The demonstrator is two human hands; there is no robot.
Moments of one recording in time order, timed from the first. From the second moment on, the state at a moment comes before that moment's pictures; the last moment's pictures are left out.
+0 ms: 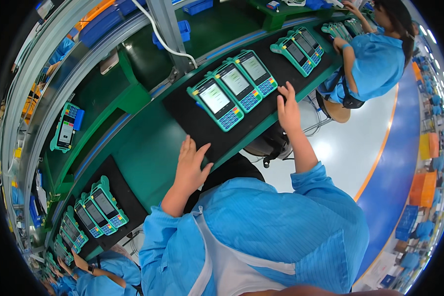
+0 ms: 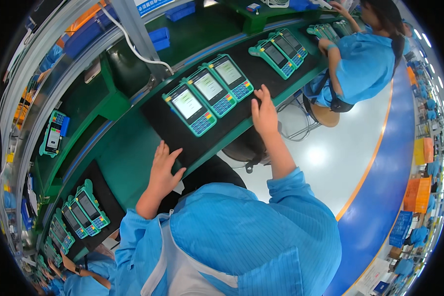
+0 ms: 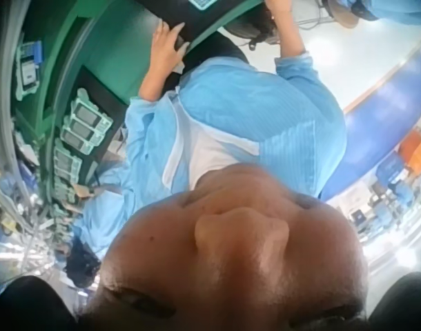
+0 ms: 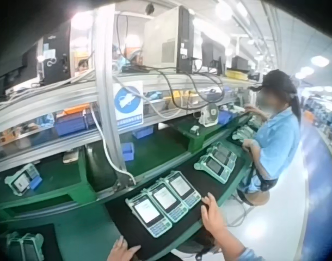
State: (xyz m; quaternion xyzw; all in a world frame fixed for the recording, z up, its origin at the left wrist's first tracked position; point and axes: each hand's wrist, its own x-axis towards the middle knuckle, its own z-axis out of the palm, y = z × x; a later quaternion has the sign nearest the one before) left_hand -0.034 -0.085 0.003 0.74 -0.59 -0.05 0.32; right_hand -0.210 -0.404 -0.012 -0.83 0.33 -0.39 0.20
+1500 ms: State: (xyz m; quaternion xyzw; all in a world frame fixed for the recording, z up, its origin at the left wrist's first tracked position) left_hand -0.005 0.093 0.000 0.86 -0.42 0.28 0.04; right_hand -0.144 -0.391 -0.002 -0.78 0.10 -0.44 0.43
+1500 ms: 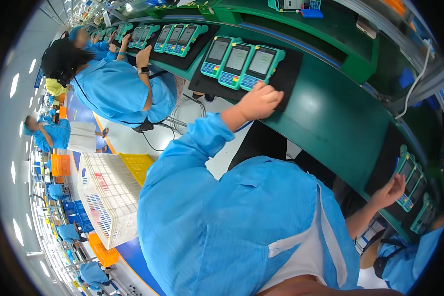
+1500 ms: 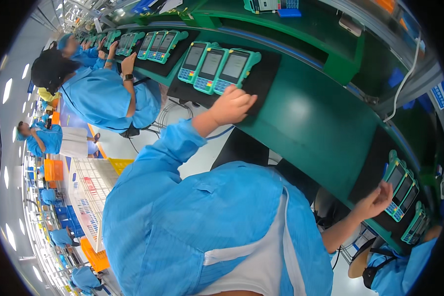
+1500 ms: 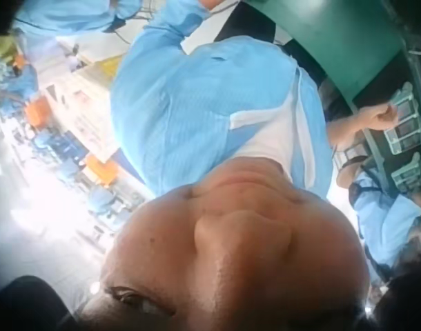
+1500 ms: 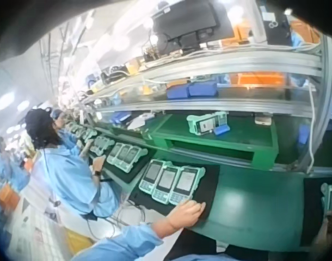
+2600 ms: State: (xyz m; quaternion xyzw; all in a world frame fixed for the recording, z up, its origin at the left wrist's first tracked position) left_hand -0.075 -0.085 0.013 0.77 -0.53 0.22 0.29; right_hand -0.157 -0.350 0.001 -0.91 -0.02 -0.22 0.36
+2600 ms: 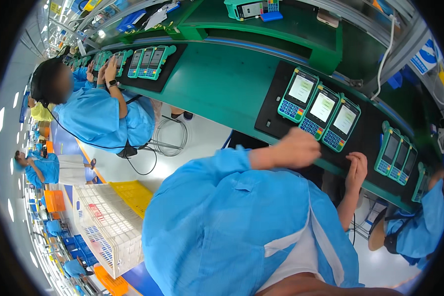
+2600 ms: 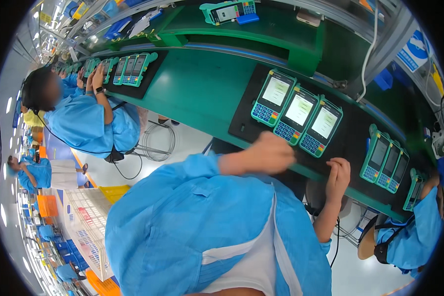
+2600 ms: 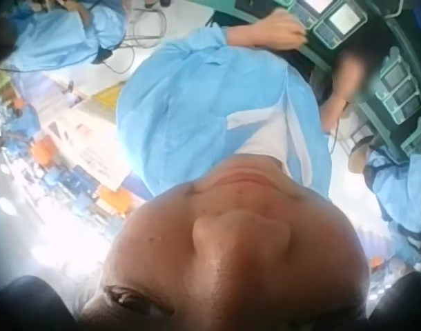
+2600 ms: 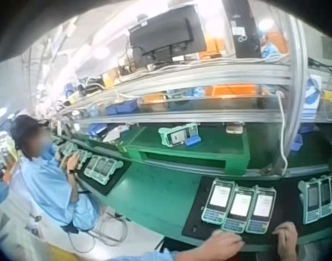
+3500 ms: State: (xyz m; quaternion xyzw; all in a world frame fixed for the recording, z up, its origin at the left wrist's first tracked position) left_hand 0.087 0.351 -0.008 0.93 -0.07 0.25 -0.24; right_hand -0.161 -0.352 -0.031 -0.88 0.07 -0.36 0.31
